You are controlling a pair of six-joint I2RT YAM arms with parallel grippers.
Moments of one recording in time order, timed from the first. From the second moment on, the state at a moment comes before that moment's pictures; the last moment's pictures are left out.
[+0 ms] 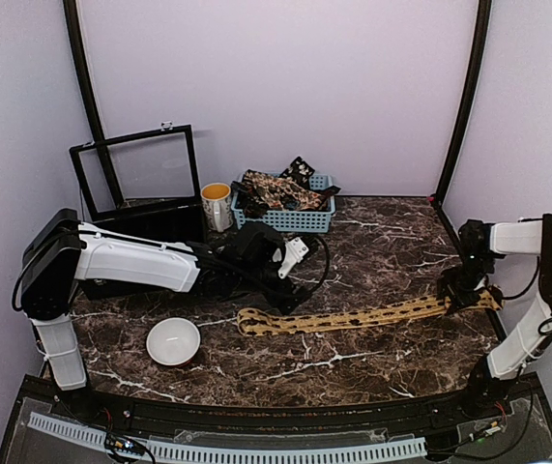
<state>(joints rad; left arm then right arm) -1.00 1.86 1.24 -0.05 -0.10 0.10 -0.10 1.59 0.86 -0.77 -0.10 1.19</state>
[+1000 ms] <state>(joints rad) -0.88 1.57 1.11 0.11 -0.07 -0.16 -0.05 1.24 1.01 -0.79 -0.25 0.65</state>
